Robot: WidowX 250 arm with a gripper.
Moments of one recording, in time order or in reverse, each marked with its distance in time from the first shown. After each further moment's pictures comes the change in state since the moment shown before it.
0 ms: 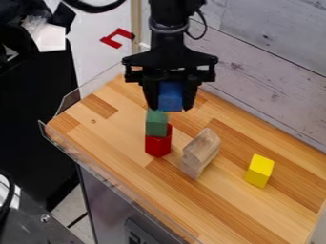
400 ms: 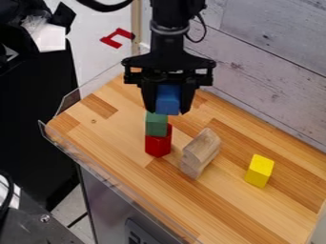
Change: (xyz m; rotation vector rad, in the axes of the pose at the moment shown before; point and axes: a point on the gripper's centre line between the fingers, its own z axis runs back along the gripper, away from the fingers) arm 0.001 0.004 -0.005 0.019 0.027 -0.001
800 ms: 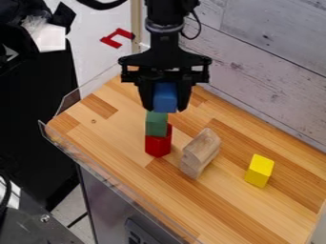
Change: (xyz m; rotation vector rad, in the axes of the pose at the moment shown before) arm 0.005 0.005 -0.003 -0.017 0.010 0.018
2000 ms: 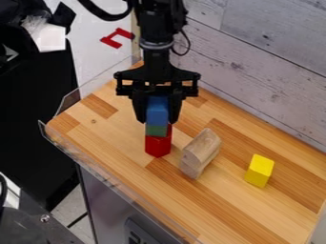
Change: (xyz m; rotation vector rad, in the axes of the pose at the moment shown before) arm 0.005 0.010 -0.028 0.012 0.068 -0.012
